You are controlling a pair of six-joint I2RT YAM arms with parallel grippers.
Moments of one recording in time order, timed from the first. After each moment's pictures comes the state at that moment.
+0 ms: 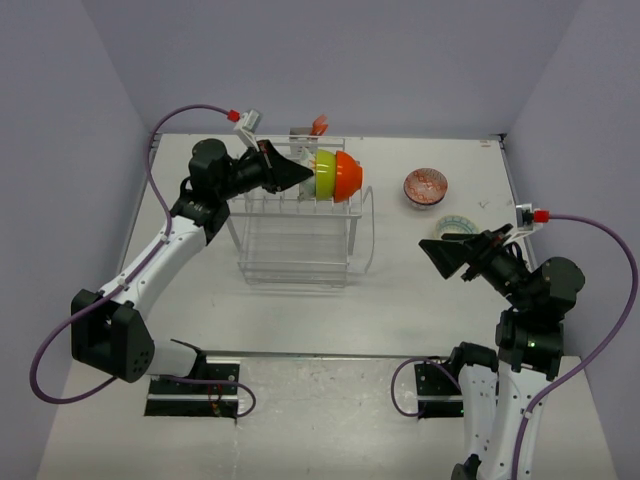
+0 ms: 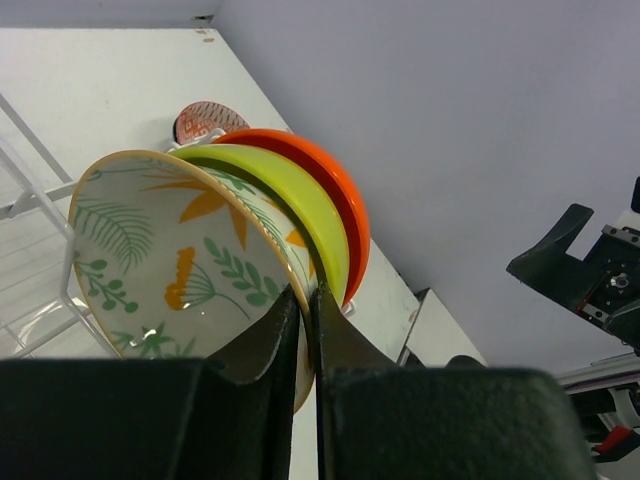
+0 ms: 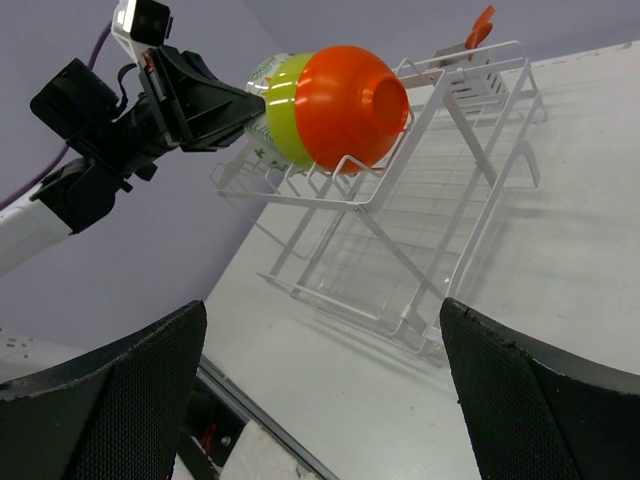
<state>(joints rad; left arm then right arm) -0.35 1.38 1.14 0.19 0.66 -0.70 -0.28 0.44 0.82 -0.37 -0.92 0.68</state>
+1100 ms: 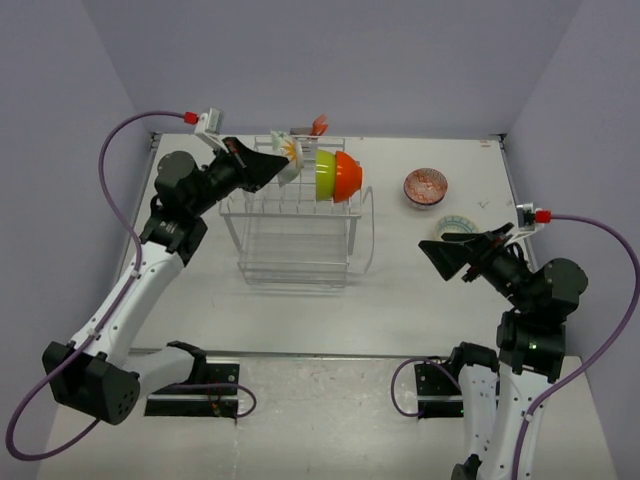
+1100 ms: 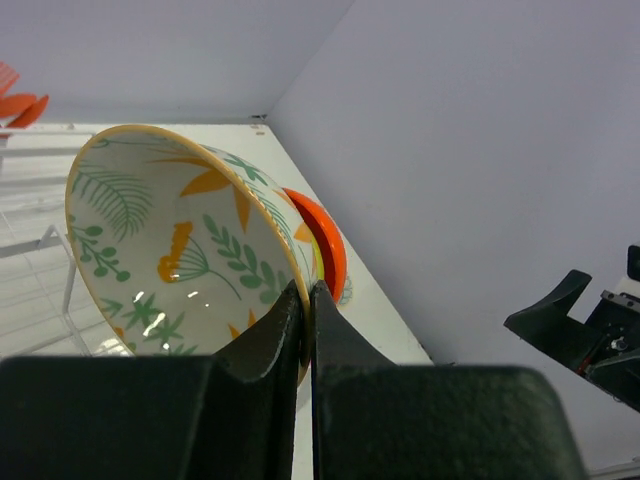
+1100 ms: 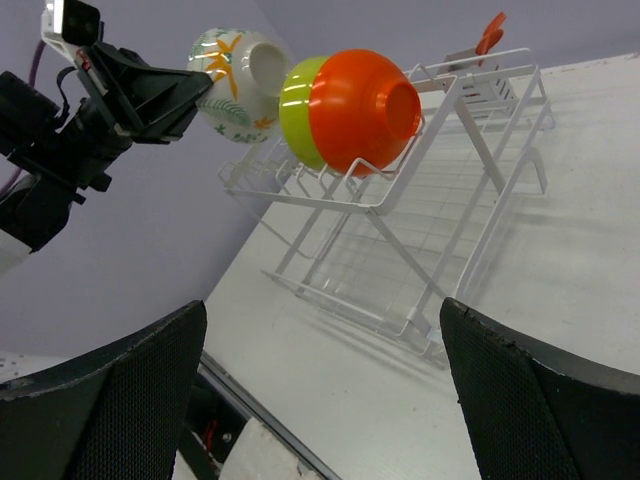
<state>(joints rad) -0.32 1.18 1.10 0.13 0.47 -0.74 -0.28 0.44 0.84 -0.37 -0.93 0.68</state>
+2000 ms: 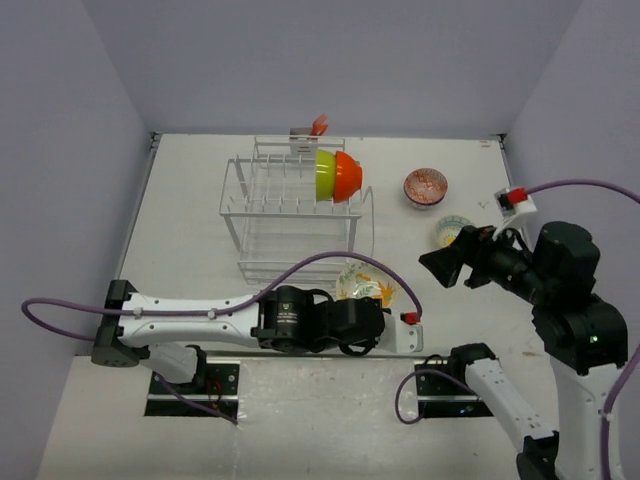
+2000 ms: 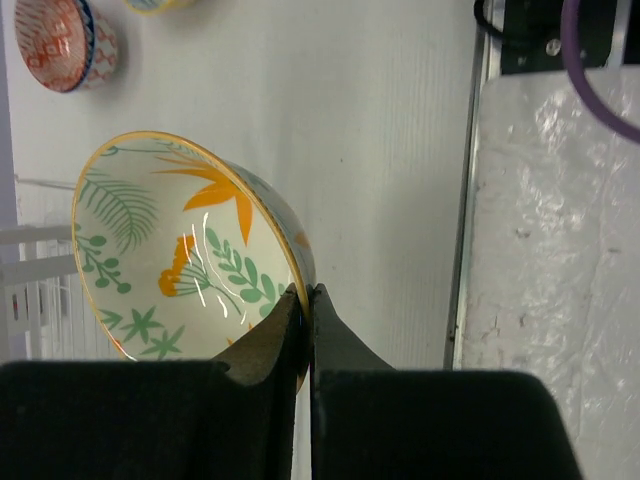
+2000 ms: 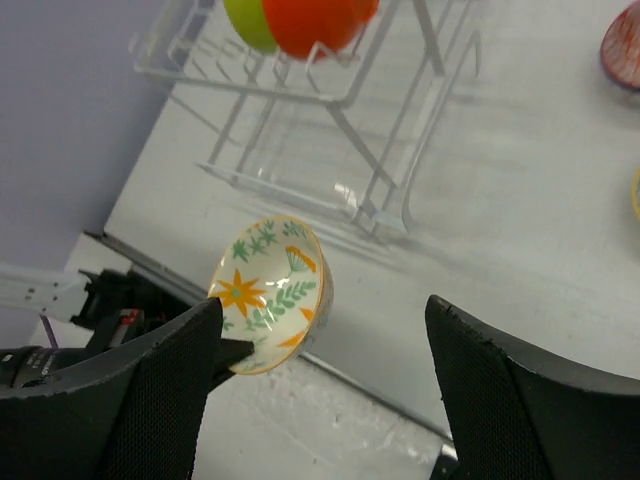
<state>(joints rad) -1.54 1.44 1.43 -0.72 -0.33 0.30 0.13 0.70 1.41 -1.08 -0.45 0.32</state>
